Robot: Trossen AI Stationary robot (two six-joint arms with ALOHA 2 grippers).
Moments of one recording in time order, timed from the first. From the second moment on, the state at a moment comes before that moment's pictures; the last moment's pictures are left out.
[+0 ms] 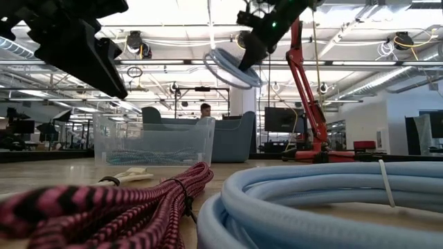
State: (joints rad) left arm -0.51 1.39 0.79 -0.34 -0.45 -0.38; right arm -0.30 1.57 1.36 -0.43 0.37 -0.26
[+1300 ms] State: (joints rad) left arm -0.57 1.39 0.79 -0.31 -0.45 -0.43; right arm -0.44 2.00 1.71 -0.60 0.30 -0.36
